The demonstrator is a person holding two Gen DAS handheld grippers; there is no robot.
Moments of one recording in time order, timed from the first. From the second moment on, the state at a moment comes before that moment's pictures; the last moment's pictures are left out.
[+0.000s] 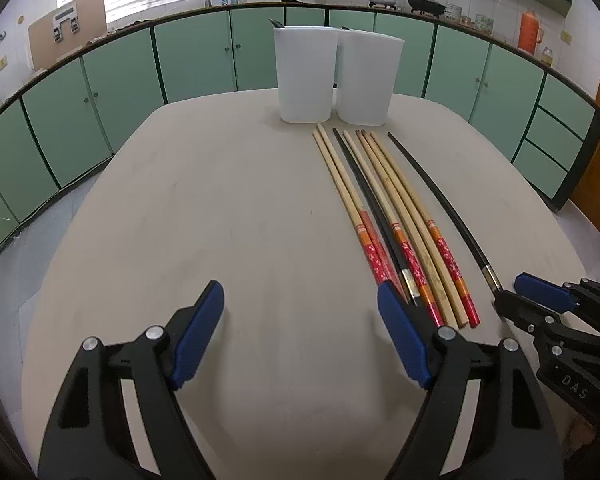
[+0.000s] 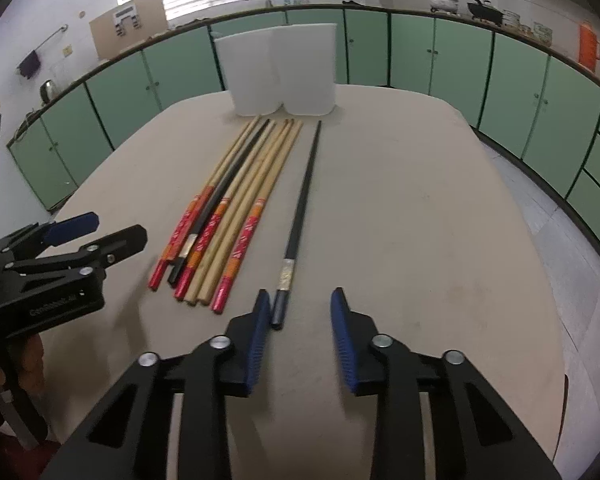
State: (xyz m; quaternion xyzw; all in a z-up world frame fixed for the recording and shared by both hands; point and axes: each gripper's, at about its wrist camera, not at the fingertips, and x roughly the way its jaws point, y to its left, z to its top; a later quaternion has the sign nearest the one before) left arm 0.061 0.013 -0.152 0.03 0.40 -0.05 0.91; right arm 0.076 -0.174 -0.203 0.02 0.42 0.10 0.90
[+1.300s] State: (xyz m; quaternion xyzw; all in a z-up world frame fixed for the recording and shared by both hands) left arm 0.053 0.000 -0.164 0.05 0.42 -0.05 0.91; right arm 0.072 -0.178 -0.205 -0.01 0.40 0.08 0.91
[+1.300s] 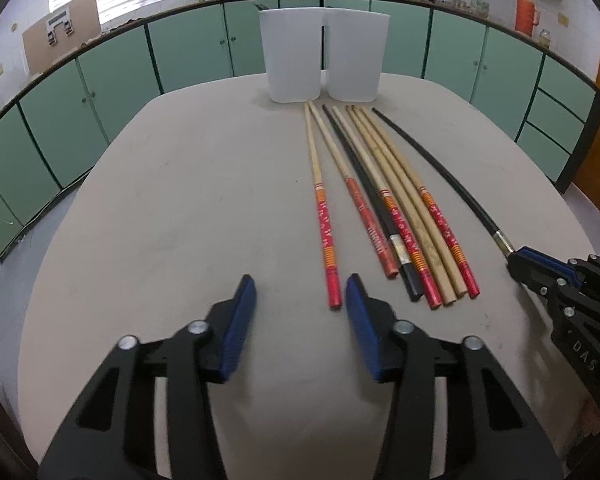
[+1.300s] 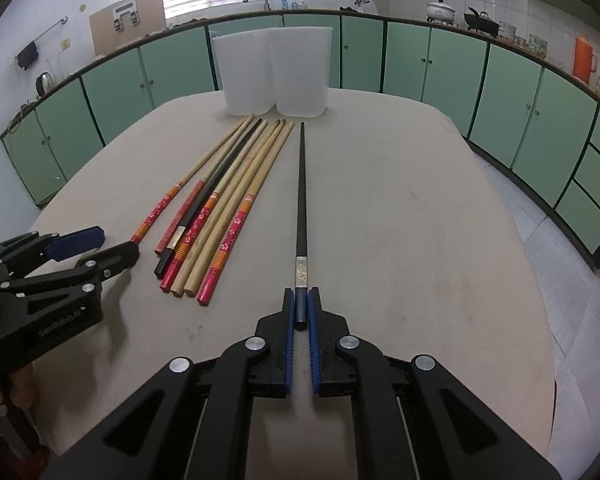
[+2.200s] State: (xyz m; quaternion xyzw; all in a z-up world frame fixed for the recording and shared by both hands) left arm 0.045 0.013 -0.024 0.06 0.26 -0.08 0.96; right arm 0.078 -0.209 -0.079 -0.01 0.27 0.10 0.96
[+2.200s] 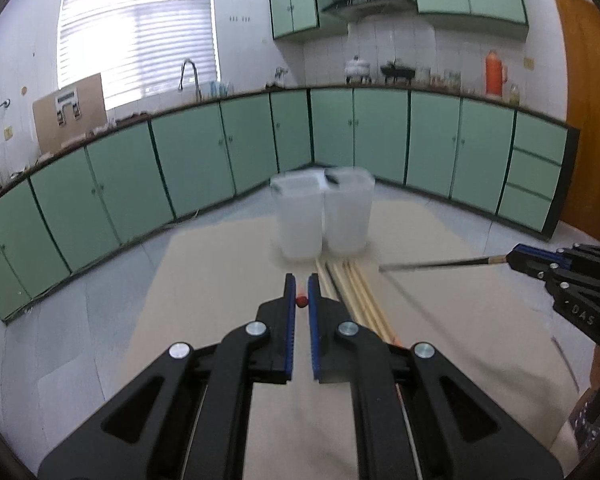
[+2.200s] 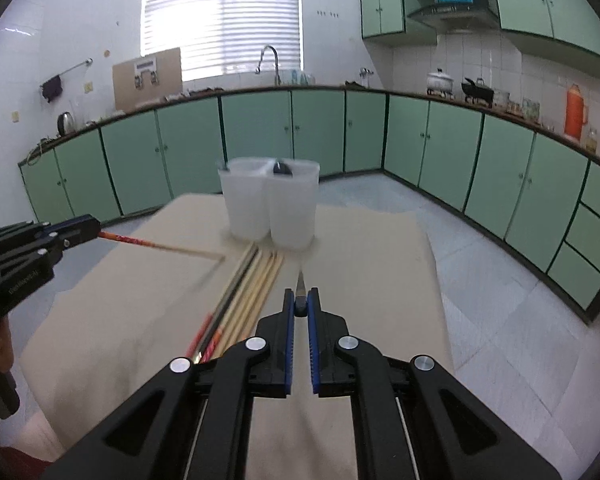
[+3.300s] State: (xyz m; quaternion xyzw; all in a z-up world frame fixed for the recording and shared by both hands) left arm 0.143 0.009 0.132 -0.01 0.12 -0.12 0.99; right arm 0.214 -0.214 0.101 0.02 0.18 0.18 0.97
